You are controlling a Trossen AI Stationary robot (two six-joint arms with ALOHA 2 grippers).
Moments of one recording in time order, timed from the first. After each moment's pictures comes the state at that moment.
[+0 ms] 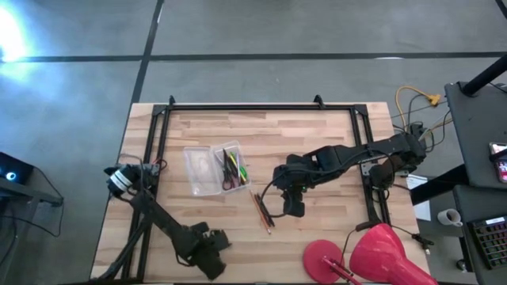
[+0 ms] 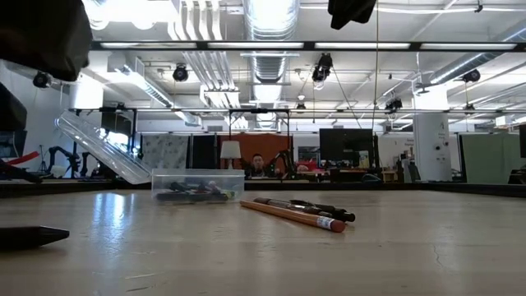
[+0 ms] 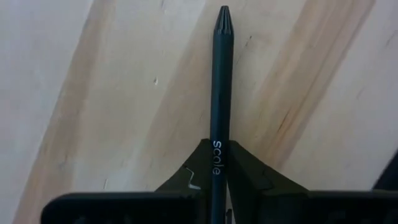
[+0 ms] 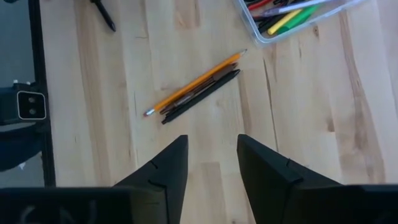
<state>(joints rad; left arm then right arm) -0.76 1.98 1.28 -0.68 -0.08 -1.21 0.24 1.69 1.68 -1.12 0.03 0.41</state>
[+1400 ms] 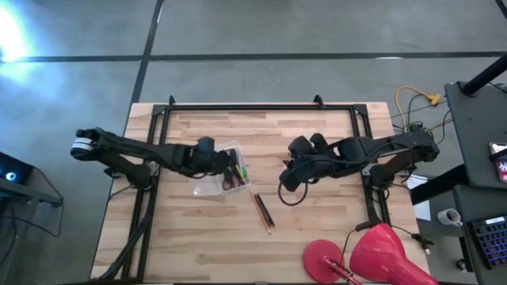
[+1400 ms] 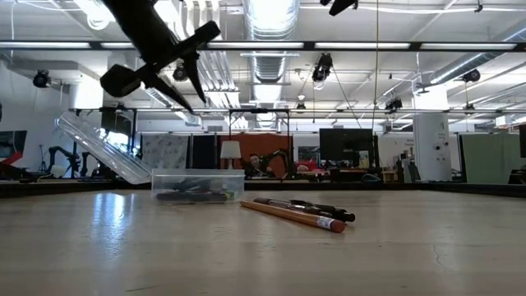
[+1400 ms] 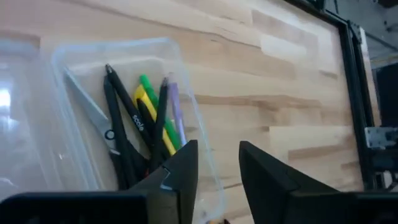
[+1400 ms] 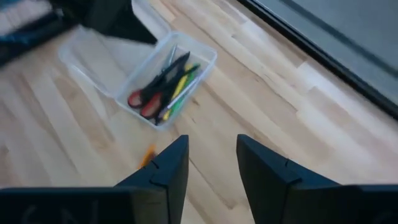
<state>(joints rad) -0.08 1.32 0.97 -0.60 -0.53 -1.59 0.26 1.55 1.65 -1.12 0.55 0.81</state>
